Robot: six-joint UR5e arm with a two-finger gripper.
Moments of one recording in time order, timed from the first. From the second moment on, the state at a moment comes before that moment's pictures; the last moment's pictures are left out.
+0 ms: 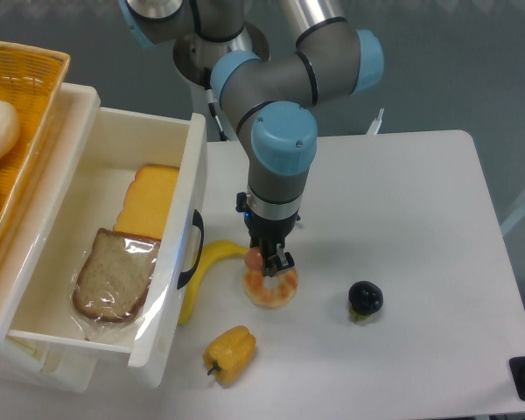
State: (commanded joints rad) arm 2.42 -1.88 -1.61 -1.16 1.46 1.59
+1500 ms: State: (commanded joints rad) arm 2.45 -1.85 -1.48 -1.16 1.43 1.26
